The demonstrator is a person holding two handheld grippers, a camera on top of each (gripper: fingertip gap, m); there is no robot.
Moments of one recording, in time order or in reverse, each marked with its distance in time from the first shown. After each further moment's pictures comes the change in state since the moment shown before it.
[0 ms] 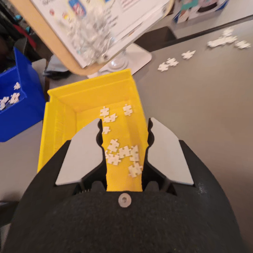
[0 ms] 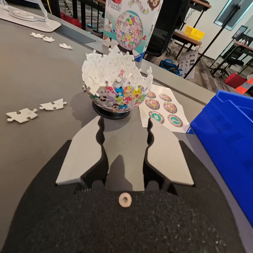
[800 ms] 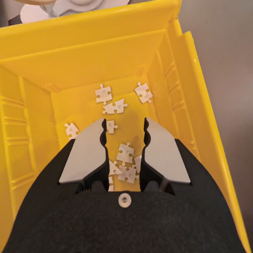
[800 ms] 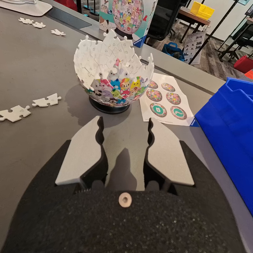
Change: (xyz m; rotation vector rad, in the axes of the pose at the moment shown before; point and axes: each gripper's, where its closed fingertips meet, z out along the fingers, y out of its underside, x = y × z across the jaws) left arm -0.051 0.080 0.099 -0.274 0.327 0.120; right arm 0.003 0.012 0.009 -0.095 -0.007 0.033
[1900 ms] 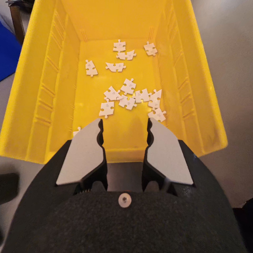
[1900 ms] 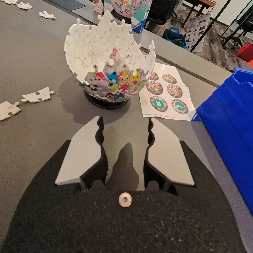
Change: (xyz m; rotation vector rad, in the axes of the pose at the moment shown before) left arm 0.008 0.103 -0.096 0.159 -0.135 -0.103; right arm 0.002 0.009 0.008 -0.081 0.014 0.001
